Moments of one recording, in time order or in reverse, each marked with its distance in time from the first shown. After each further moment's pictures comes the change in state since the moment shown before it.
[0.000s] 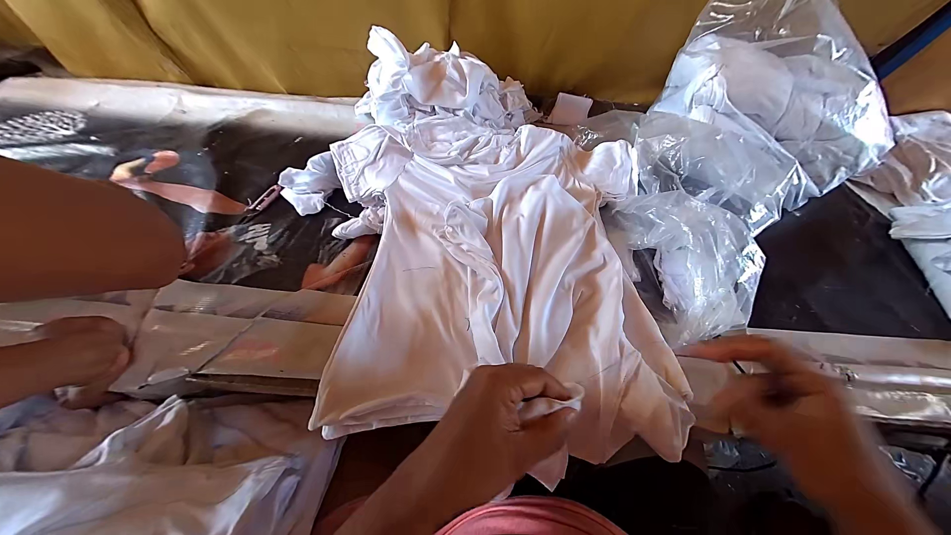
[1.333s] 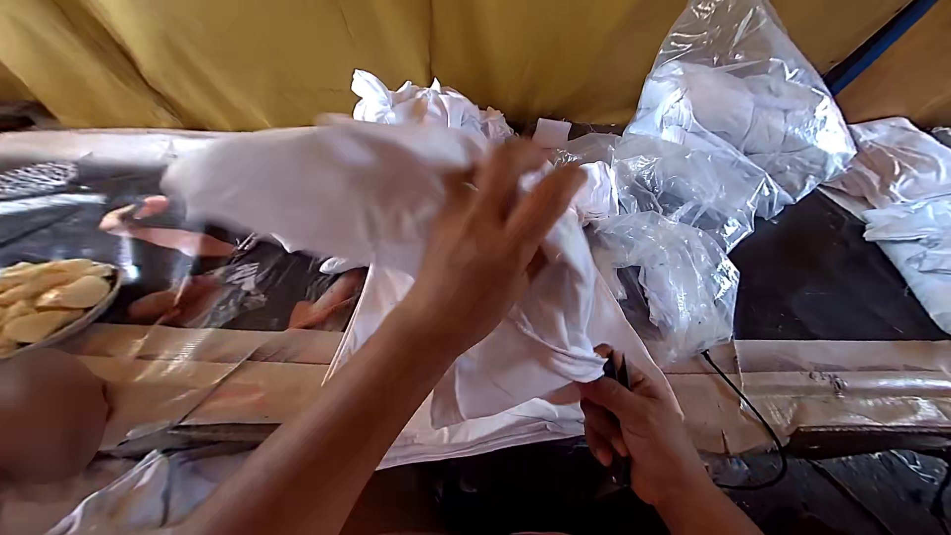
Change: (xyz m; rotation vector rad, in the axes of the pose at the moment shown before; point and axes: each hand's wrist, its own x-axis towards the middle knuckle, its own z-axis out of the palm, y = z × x) left_hand 0.119 0.052 -0.061 0.928 0.411 0.746; right_hand 0.028 -0.034 0.108 0.875 -0.027 0.449
